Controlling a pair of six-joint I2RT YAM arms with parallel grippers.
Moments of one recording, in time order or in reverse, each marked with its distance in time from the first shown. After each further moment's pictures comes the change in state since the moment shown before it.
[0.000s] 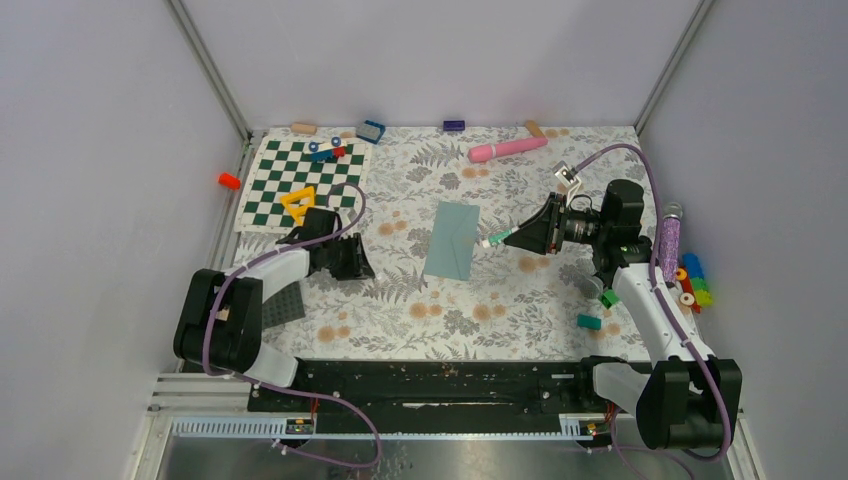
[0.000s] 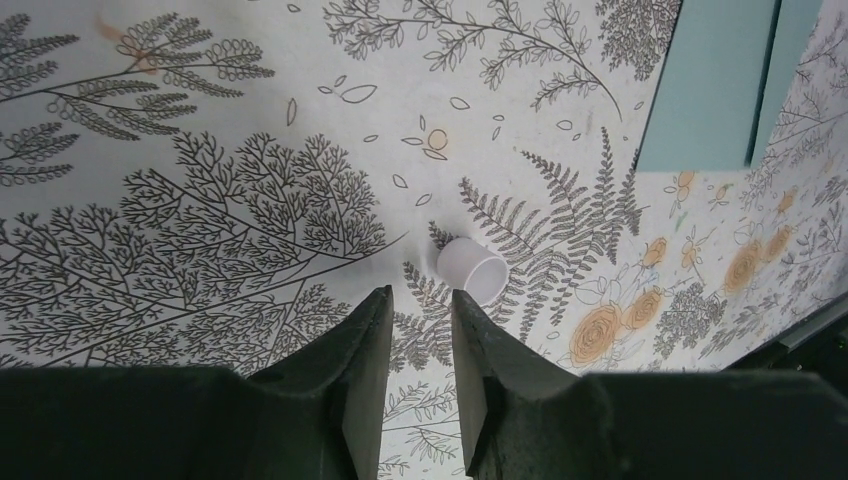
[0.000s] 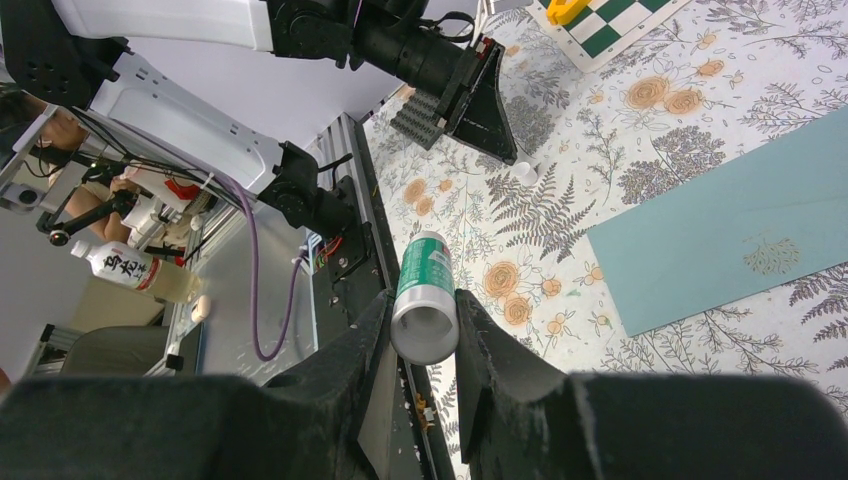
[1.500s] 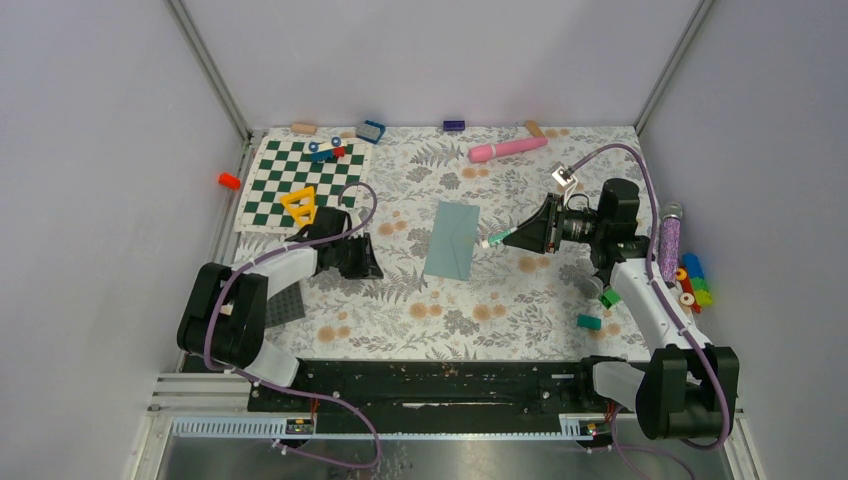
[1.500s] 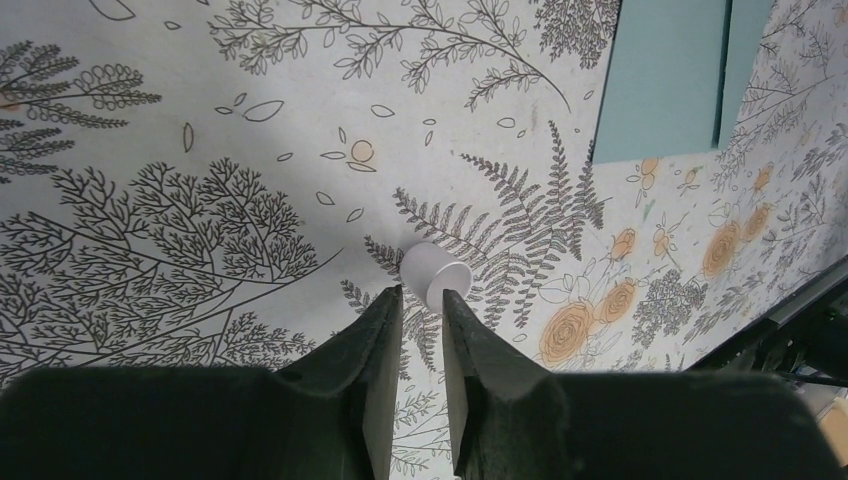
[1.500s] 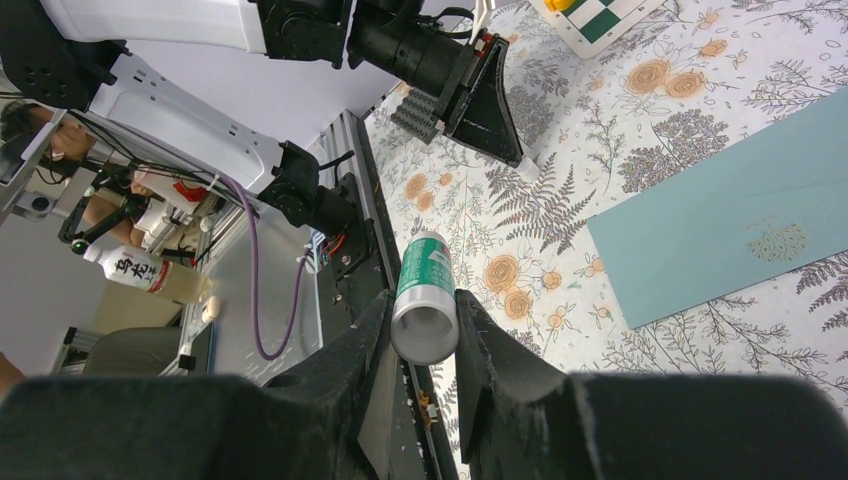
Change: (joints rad) left arm -0.046 0.032 0.023 0.026 0.019 -0.011; right arm 0.000 0.043 0.000 0.000 -0.003 -0.002
